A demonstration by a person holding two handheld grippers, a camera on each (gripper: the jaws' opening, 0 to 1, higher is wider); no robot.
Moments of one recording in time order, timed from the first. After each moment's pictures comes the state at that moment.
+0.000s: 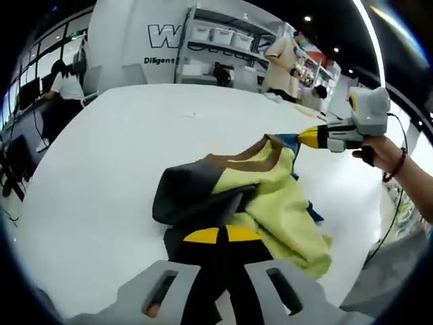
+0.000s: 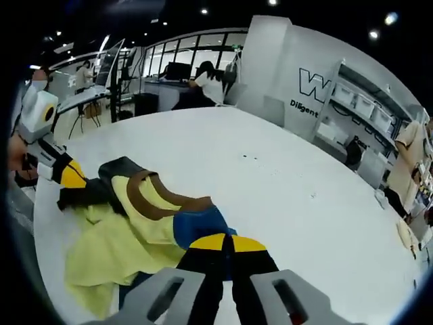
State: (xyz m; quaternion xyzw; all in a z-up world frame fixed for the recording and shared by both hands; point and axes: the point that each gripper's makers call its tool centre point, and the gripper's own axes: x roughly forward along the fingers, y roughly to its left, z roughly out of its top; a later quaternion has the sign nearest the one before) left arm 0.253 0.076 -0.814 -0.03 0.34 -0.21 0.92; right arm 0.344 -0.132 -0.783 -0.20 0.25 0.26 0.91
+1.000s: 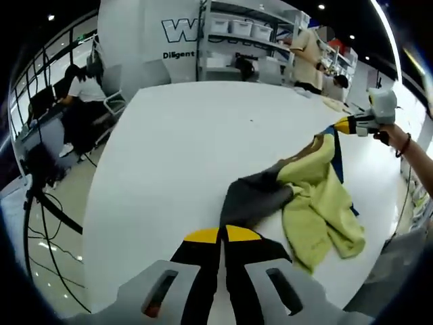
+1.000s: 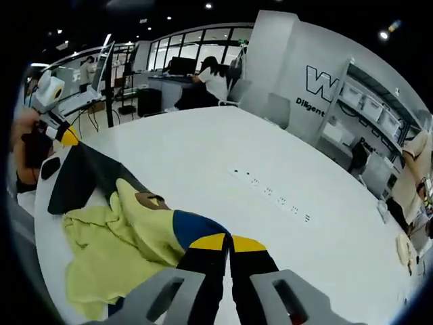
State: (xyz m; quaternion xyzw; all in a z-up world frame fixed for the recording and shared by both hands) left arm 0.299 0.216 -0.768 0.02 0.38 -0.15 0.91; right arm 0.409 -0.126 -0.751 -0.21 0.29 0.27 0.89
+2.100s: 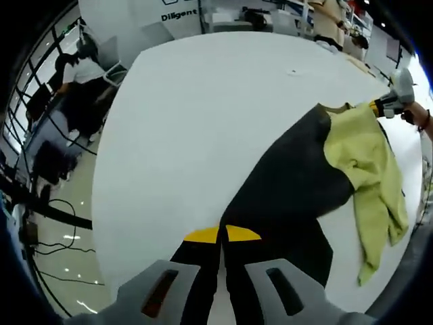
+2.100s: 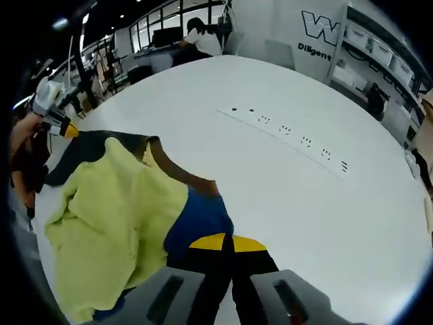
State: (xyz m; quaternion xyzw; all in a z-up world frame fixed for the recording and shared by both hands) left arm 0.367 0.279 -0.849 0.10 0.50 -0.11 0.85; right arm 0.443 -0.137 -0.863 -0.15 0.43 0.27 0.85
